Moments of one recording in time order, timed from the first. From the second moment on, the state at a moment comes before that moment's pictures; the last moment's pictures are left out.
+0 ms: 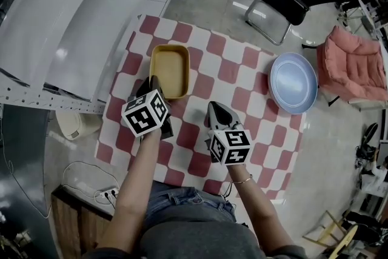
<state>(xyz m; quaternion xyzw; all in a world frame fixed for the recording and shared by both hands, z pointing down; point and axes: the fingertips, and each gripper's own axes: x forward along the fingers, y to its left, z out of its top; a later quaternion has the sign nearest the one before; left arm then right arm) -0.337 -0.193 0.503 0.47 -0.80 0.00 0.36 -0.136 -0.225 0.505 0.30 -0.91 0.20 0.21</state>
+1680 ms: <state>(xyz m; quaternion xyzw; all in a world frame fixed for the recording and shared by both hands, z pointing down) -0.325 -0.161 0.484 0.53 -0.78 0.02 0.33 -0.132 -0.203 0.482 0.31 -0.91 0.18 0.20</state>
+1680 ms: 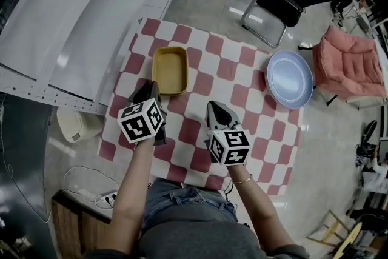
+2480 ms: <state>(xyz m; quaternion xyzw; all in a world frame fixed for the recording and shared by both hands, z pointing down) -0.294 -0.110 0.467 0.57 -0.77 0.04 0.30 -0.109 -0.167 0.455 0.32 -0.92 0.17 0.17</state>
